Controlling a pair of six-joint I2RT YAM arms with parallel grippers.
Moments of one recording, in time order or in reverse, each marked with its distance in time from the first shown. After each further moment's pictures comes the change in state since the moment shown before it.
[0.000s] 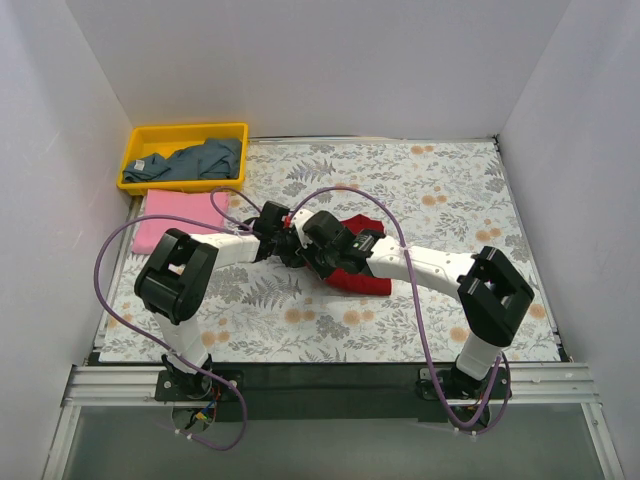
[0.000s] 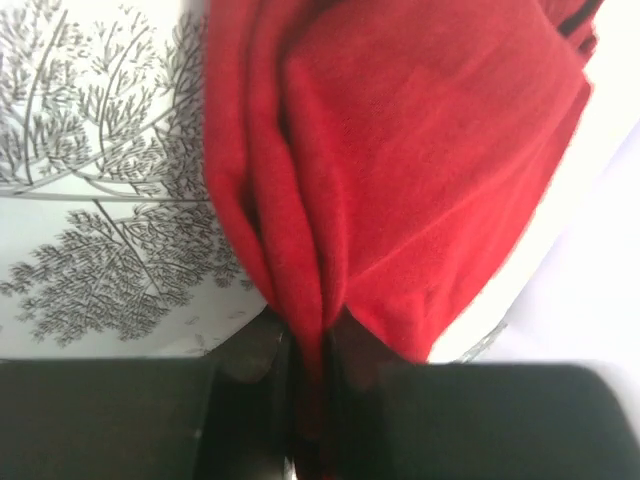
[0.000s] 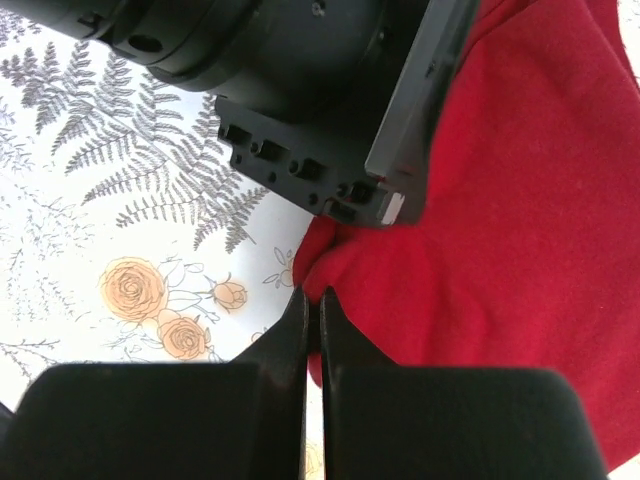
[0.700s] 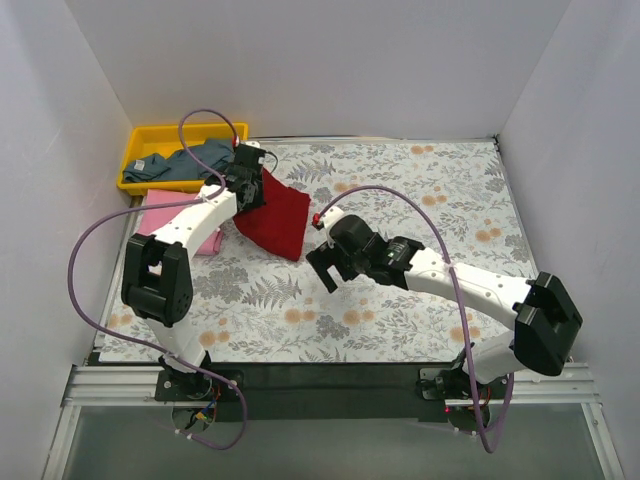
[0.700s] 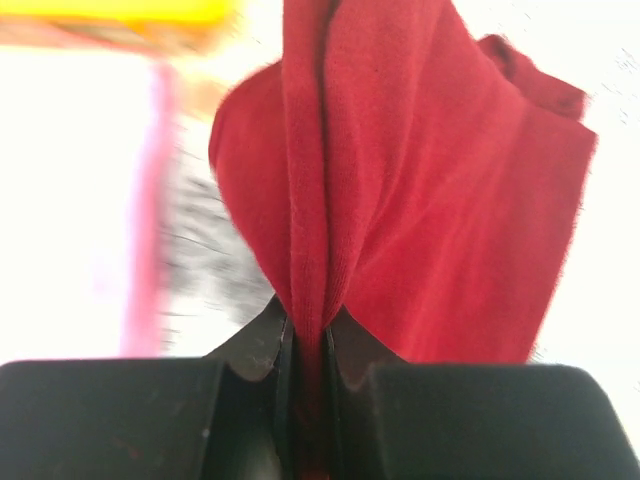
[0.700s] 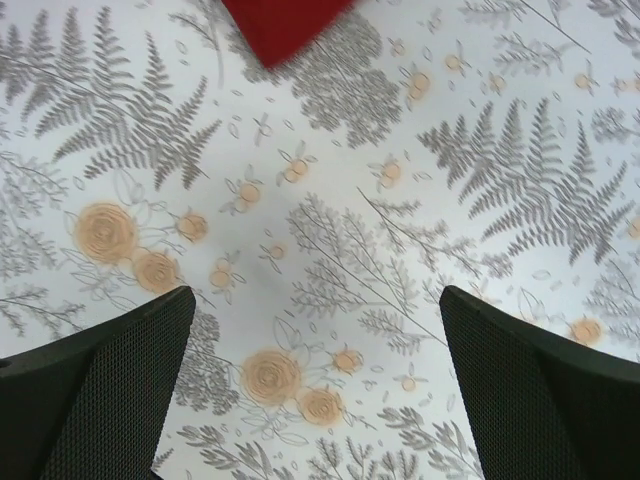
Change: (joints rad) left arm 0.127 -0.055 0.433 -0.470 -0.634 0.740; right arm -0.006 -0.246 -0.126 -0.067 0.097 0.052
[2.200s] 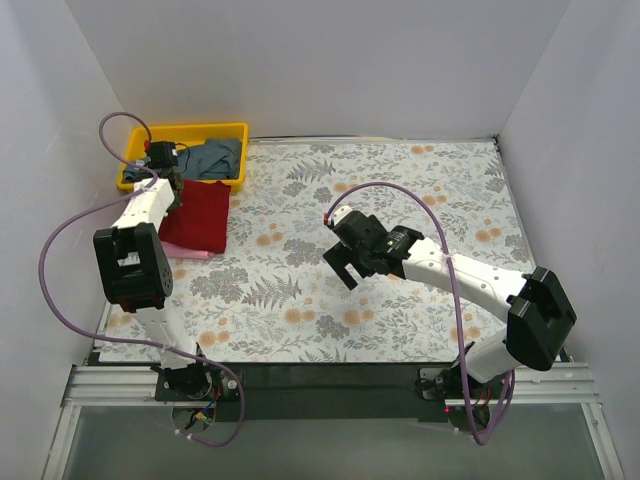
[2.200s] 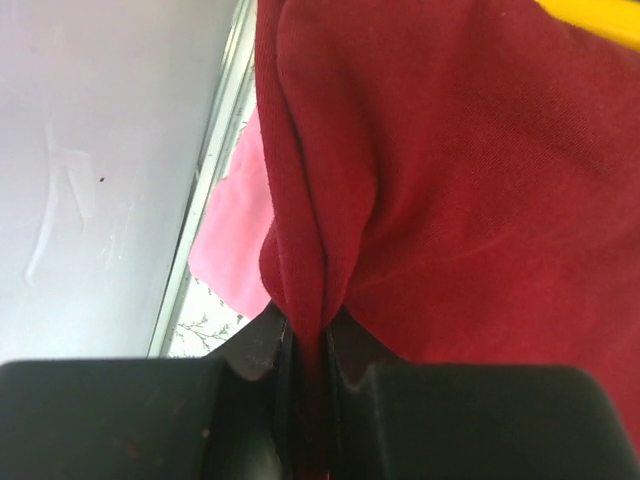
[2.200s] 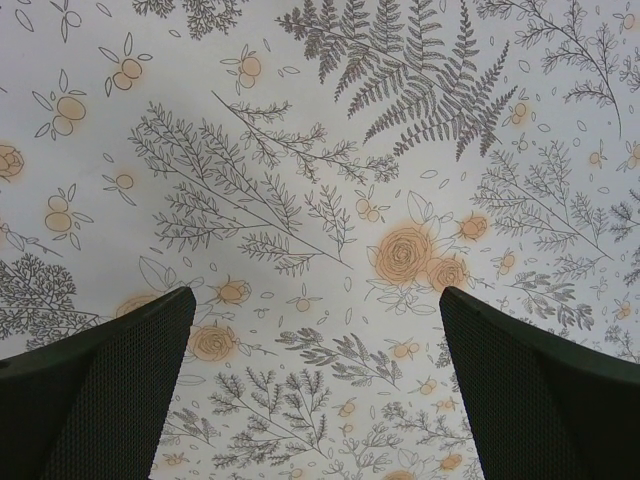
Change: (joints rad) left arm 0.498 0.081 0.077 -0.034 -0.180 0.342; right arm -0.058 0.020 0.047 -0.262 0.169 -0.058
